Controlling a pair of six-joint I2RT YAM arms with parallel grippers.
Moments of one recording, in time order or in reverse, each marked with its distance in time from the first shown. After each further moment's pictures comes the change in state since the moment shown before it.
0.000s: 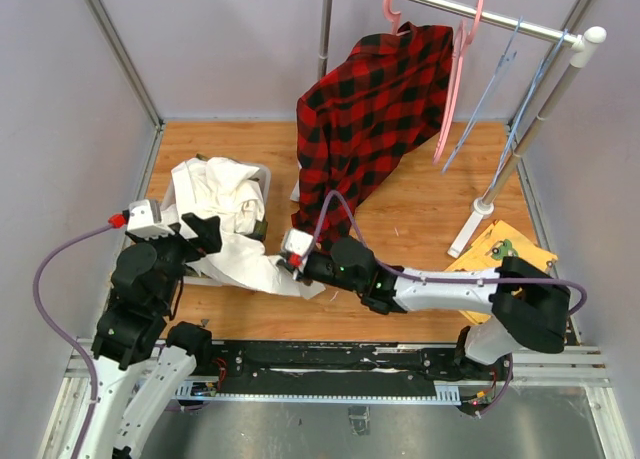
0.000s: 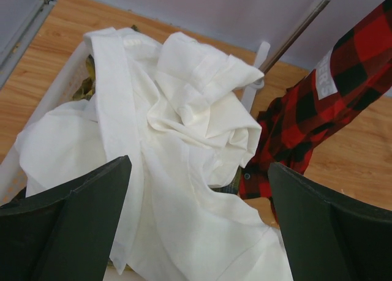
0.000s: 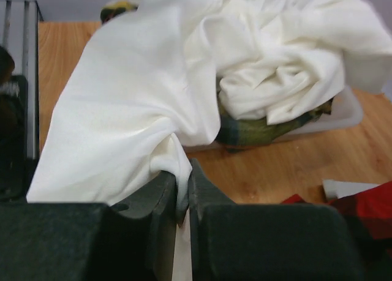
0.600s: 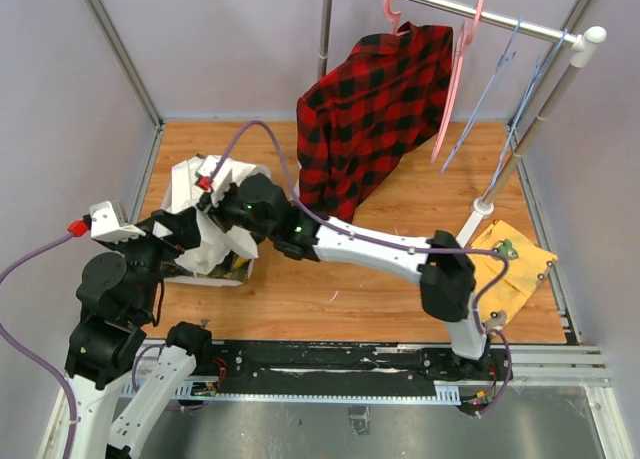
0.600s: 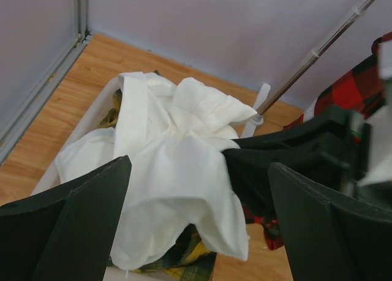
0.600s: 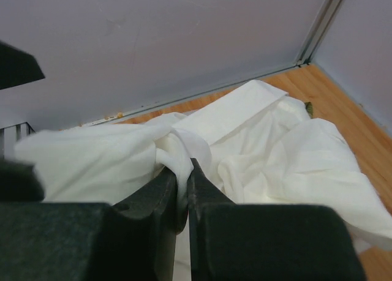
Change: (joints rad) left arm 0.000 0.020 0.228 -0.085 -0.097 -0.002; right arm -0.002 0.424 0.995 -0.525 0.108 0.166
